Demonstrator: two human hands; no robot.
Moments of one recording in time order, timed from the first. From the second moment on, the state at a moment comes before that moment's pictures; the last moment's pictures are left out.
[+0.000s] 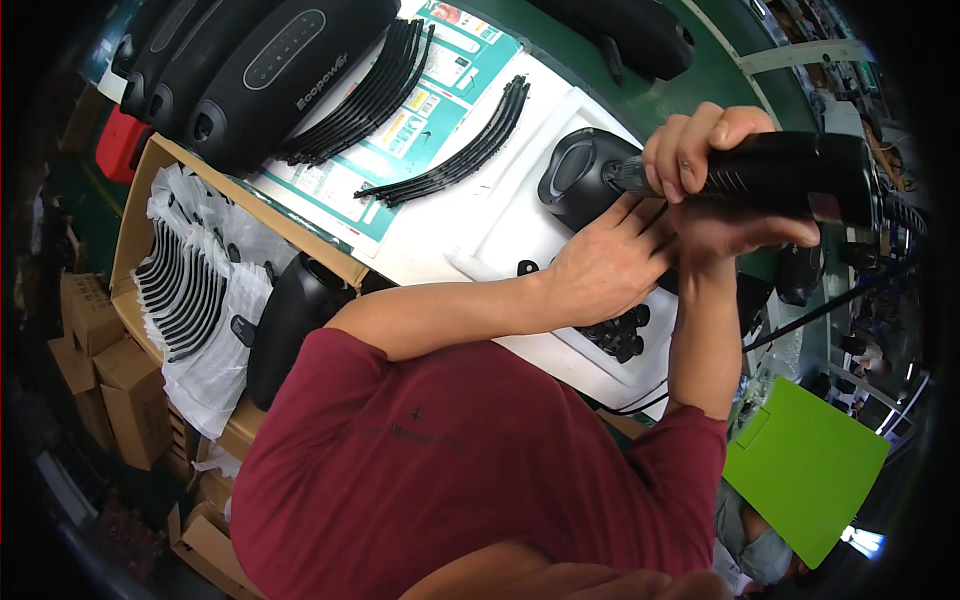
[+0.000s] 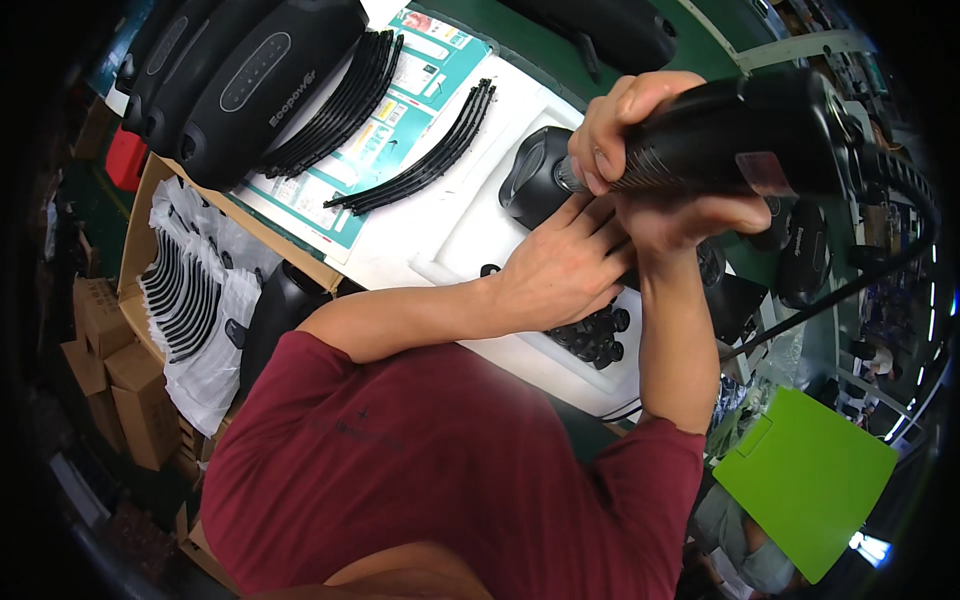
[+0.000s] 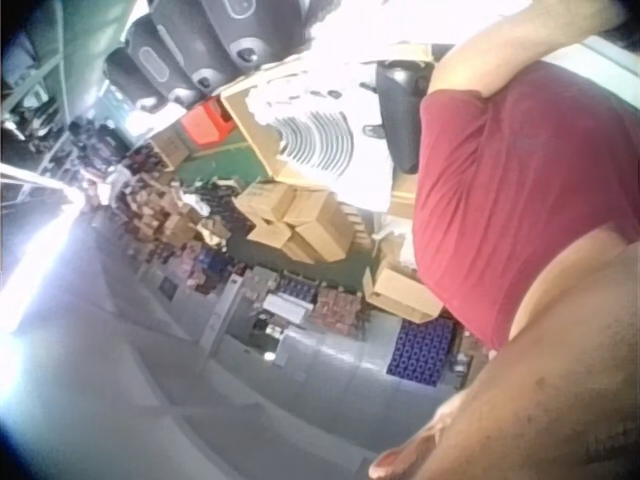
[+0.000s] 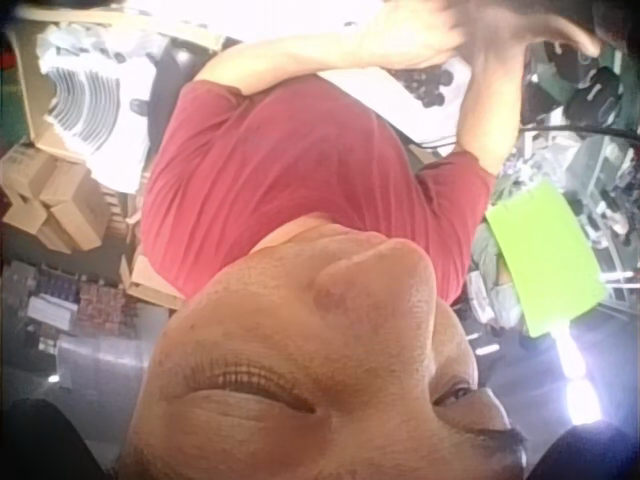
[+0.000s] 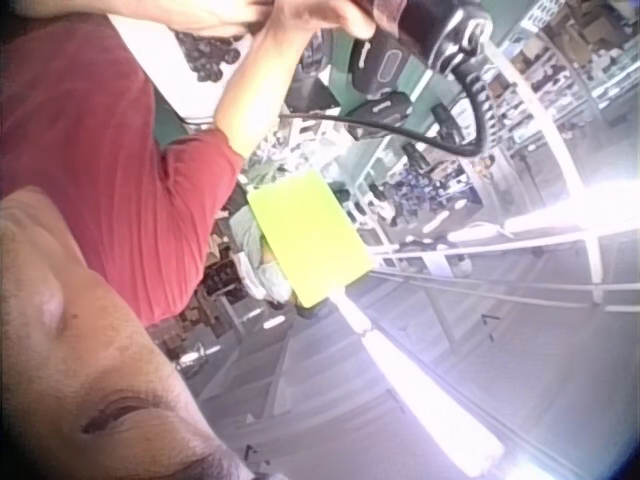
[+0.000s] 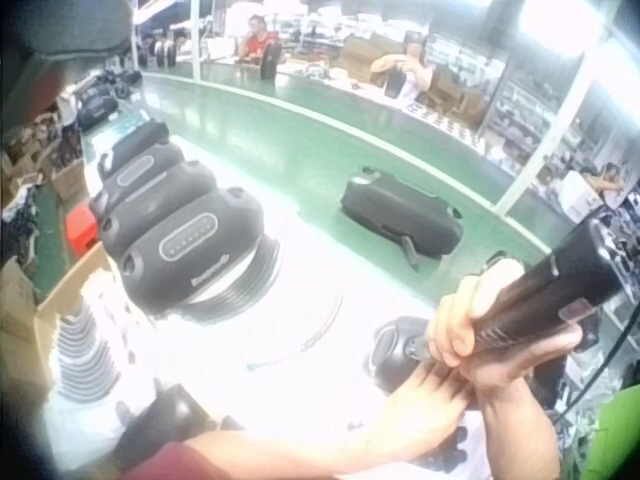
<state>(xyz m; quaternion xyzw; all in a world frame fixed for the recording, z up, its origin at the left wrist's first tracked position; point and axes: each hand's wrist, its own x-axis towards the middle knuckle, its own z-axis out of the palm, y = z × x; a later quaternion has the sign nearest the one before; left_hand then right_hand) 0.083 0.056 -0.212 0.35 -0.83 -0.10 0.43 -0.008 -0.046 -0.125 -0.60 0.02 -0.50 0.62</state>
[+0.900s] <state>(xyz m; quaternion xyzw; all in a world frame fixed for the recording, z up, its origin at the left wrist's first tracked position) 0.088 0.059 -0.205 0.33 -0.85 -0.11 0.40 -0.004 -0.037 -0.120 -0.62 0.14 -0.44 0.63</state>
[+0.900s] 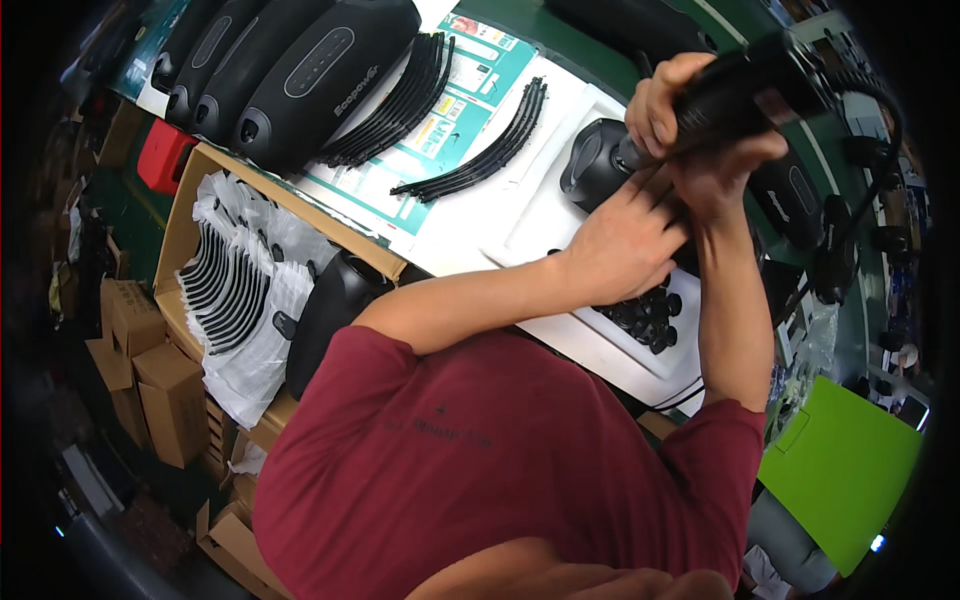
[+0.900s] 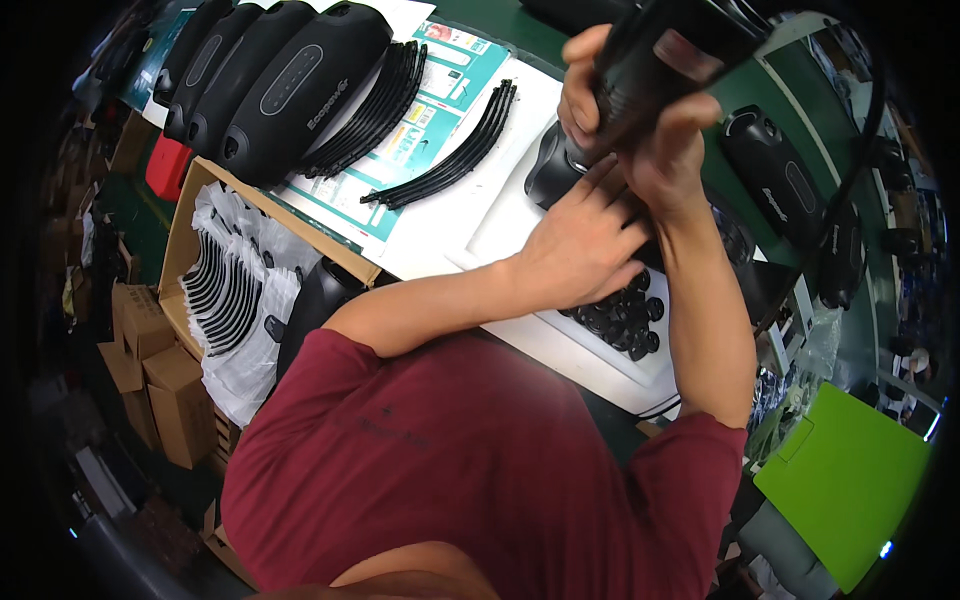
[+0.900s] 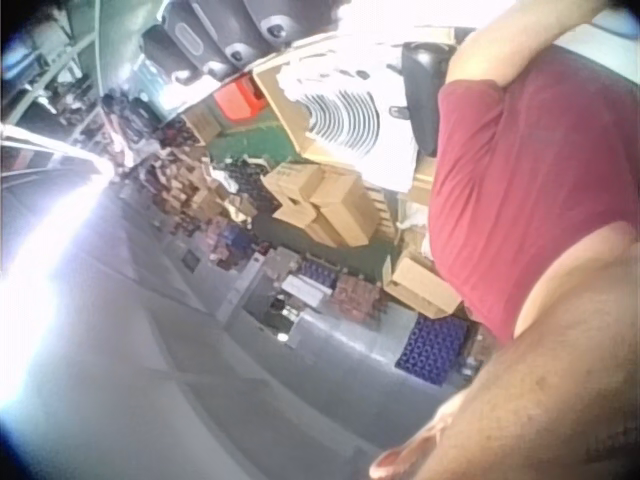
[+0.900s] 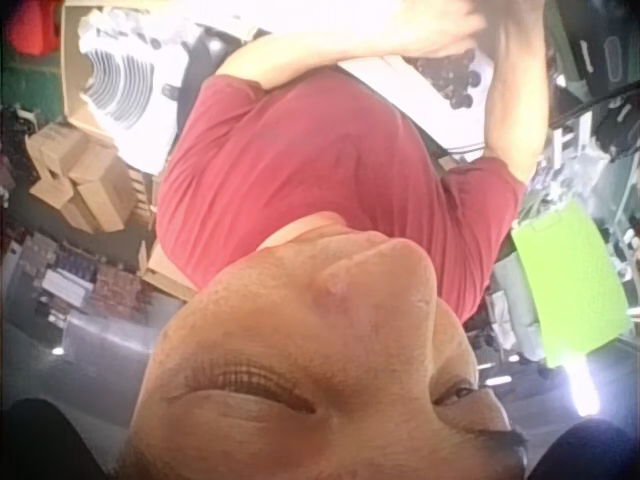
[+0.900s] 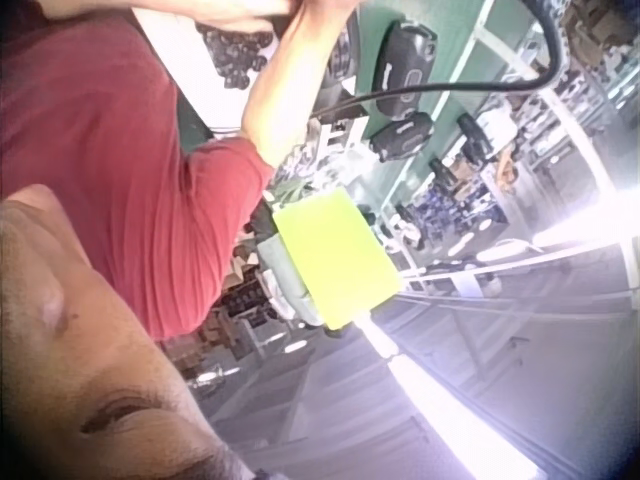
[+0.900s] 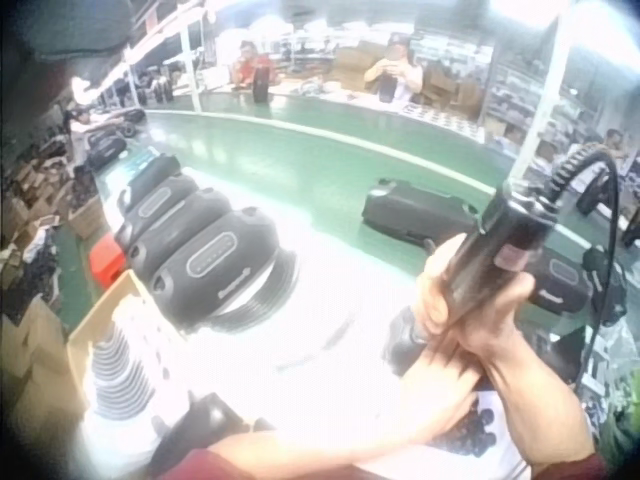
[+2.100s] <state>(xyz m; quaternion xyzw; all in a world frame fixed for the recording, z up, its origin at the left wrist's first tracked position) 0.280 -0.462 -0.236 0.71 -0.56 -0.08 0.41 -0.454 0.147 -0.149 -0.43 0.72 -0.52 -0.15</state>
